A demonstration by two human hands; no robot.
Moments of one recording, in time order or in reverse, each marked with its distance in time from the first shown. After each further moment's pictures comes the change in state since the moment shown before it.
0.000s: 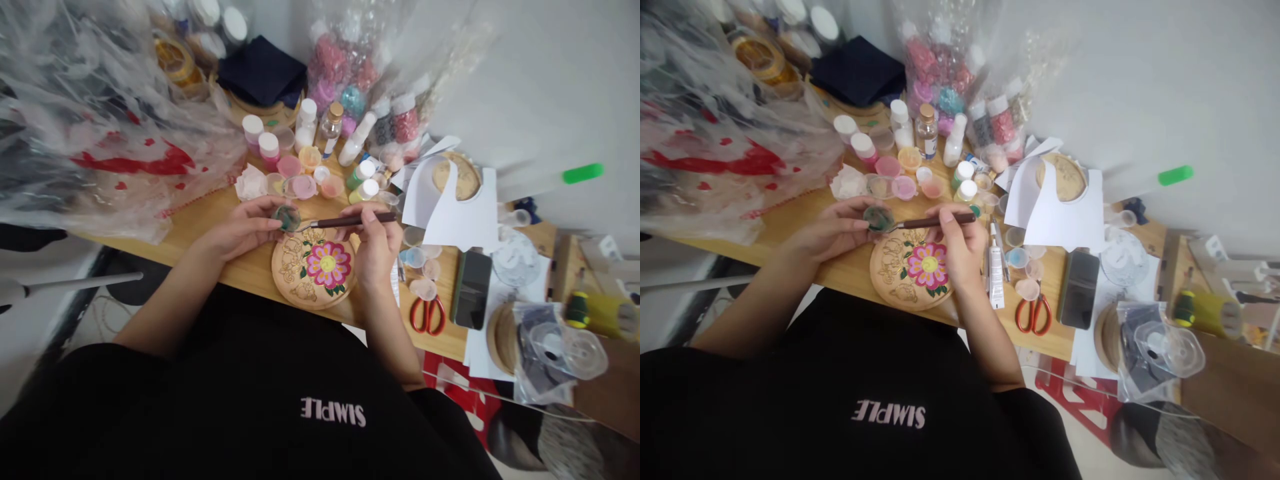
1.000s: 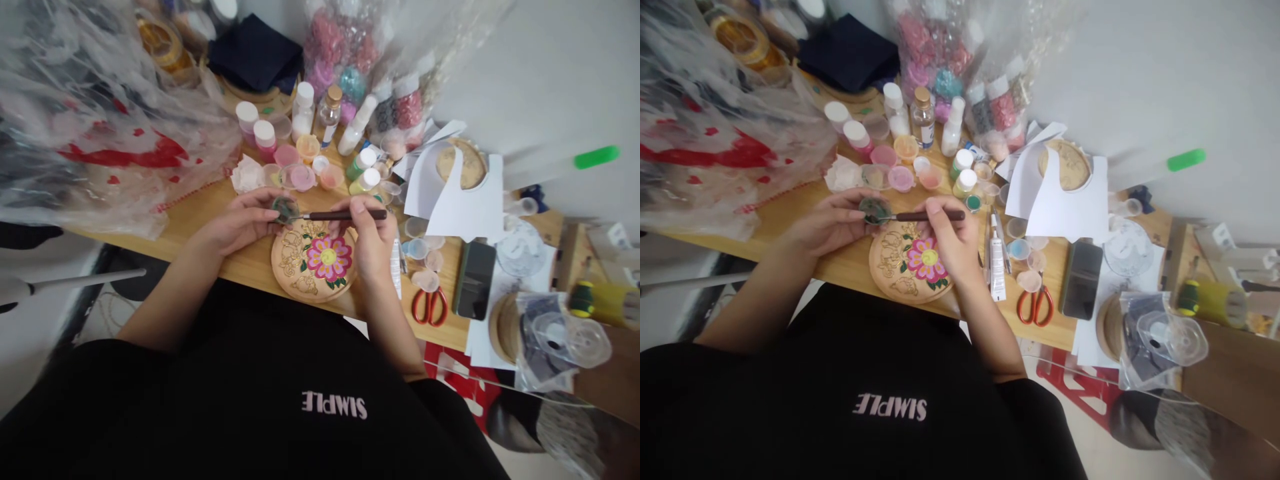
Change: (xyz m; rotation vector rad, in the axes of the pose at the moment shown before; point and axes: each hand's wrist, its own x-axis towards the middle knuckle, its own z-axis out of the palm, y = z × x) left_hand -0.002 0.004 0.004 0.045 0.004 -0.033; right_hand 0.000 -0.004 0.002 -0.003 -0.147 0.069
